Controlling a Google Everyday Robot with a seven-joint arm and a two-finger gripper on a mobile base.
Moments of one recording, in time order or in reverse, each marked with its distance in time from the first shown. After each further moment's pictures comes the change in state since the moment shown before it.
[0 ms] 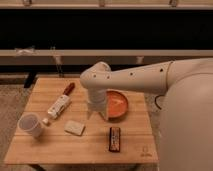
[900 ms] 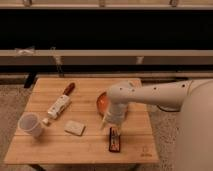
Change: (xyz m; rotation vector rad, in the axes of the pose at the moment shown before) arm 0.021 -0.062 0.066 -0.123 0.115 0.122
